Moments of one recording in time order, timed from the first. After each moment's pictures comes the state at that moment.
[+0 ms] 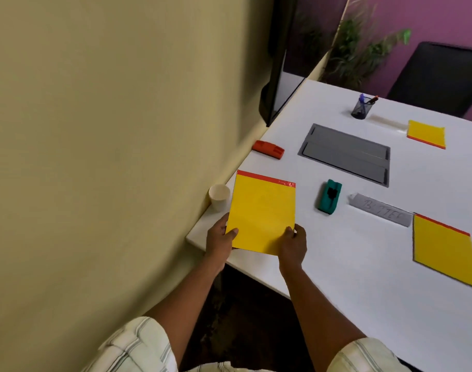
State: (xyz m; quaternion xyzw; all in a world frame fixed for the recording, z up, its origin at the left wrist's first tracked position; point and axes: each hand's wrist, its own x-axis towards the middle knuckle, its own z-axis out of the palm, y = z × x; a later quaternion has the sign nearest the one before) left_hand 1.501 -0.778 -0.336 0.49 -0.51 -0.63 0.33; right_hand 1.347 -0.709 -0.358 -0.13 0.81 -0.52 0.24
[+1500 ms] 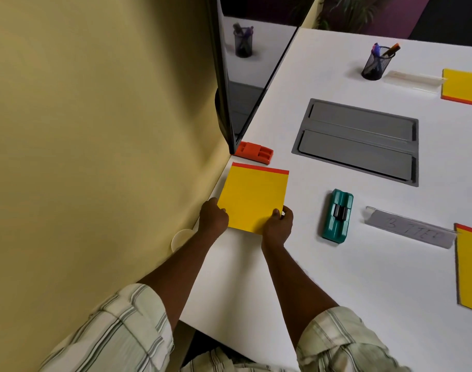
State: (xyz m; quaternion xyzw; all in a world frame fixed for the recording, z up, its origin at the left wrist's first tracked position) left_hand 1.327 -0.999 -0.365 0.63 -0.68 -0.37 0.07; right_hand 1.215 -0.916 -0.416 0.03 0.77 -0.57 0.27
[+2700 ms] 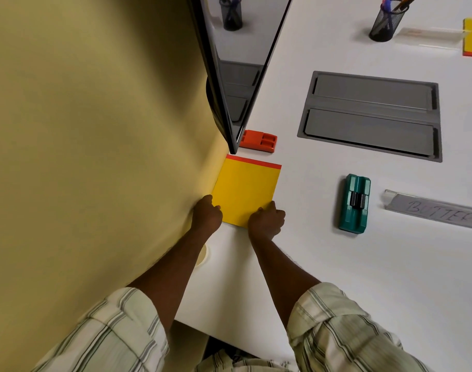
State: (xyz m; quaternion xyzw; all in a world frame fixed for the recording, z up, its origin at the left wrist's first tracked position) left_hand 1.342 -1.048 -0.395 0.63 -0.68 -0.37 0.01; right_hand 1.242 -0.968 -0.450 -0.05 0.89 -0.35 0.30
